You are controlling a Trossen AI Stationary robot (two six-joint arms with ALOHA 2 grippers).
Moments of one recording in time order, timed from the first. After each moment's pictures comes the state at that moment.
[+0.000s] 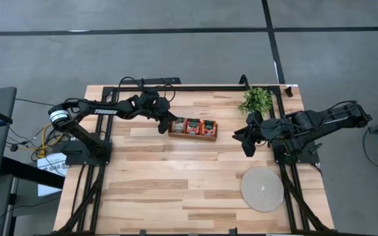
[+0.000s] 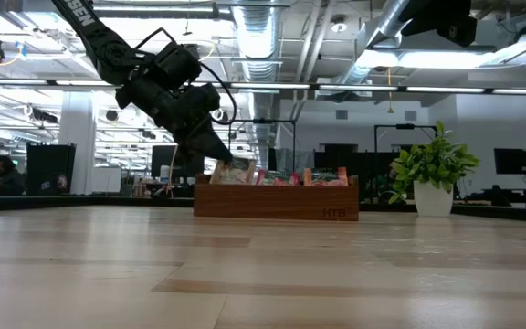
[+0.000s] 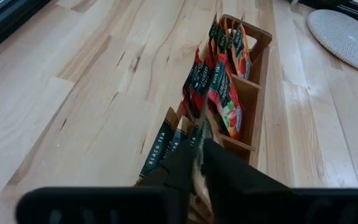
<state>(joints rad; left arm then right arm) 0.54 1.53 0.72 0.21 0.41 0.01 0.26 0.94 0.97 -0.72 0.34 0.70</state>
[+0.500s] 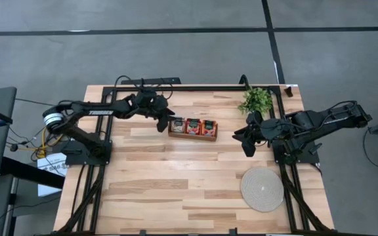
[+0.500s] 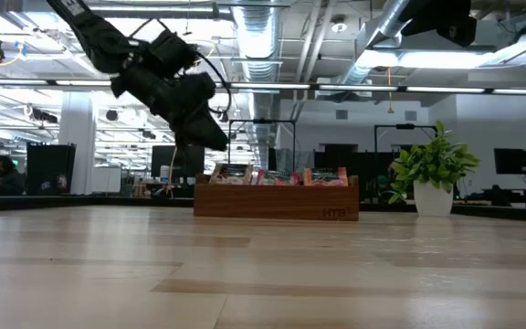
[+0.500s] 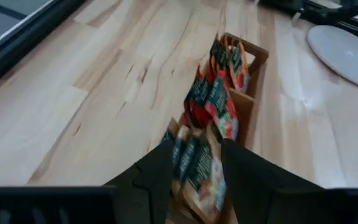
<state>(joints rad) 0.54 1.46 0.72 0.17 0.38 -0.02 0.26 0.94 0.97 -0.72 0.34 0.70</state>
